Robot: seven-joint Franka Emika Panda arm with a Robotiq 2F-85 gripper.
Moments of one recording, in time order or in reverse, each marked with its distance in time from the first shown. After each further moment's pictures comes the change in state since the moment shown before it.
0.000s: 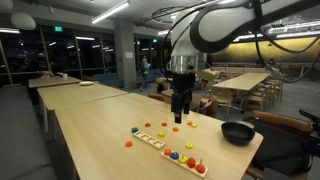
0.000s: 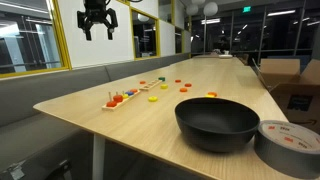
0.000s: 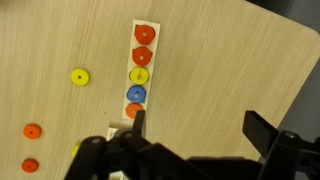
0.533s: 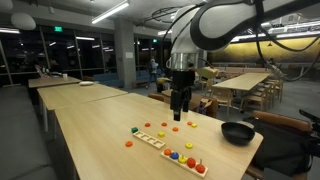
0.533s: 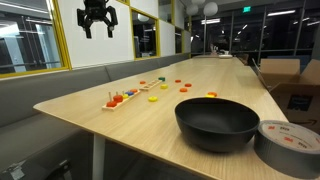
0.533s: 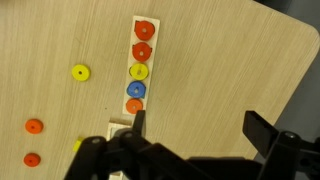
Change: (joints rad) arm 0.000 -0.005 -0.001 0.011 0.000 0.000 -0.001
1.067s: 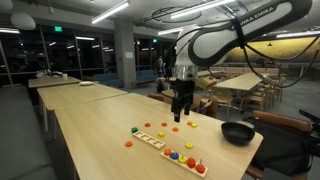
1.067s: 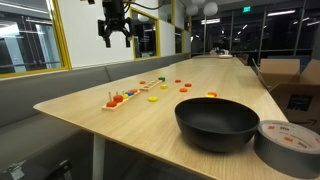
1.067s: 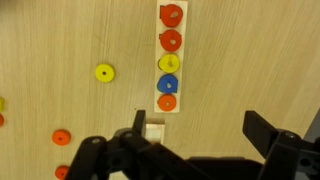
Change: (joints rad) arm -0.054 0.047 -0.072 -0.066 -0.005 0.140 0.000
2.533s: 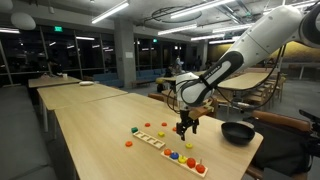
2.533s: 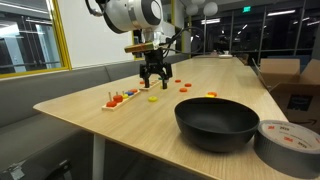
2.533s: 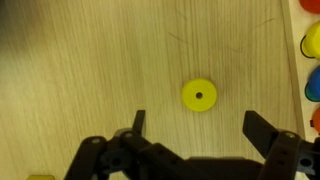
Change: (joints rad) arm -0.087 0.372 -0.137 0.019 -0.134 0.205 0.167
